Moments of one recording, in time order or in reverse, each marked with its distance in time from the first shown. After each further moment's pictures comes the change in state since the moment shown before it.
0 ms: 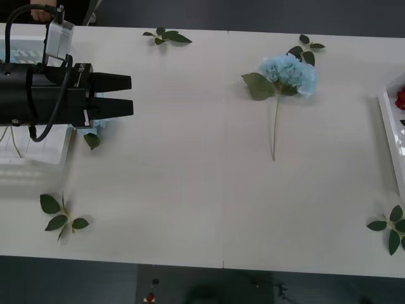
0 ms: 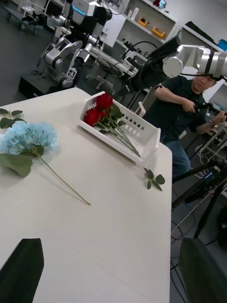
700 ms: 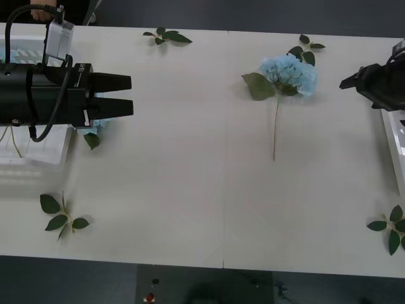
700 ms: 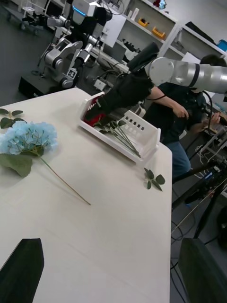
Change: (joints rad) right arm 0.000 0.286 -0.143 -0.233 -0.133 0.245 -0.541; left arm 0.000 0.000 0.000 0.000 0.000 0.000 0.000
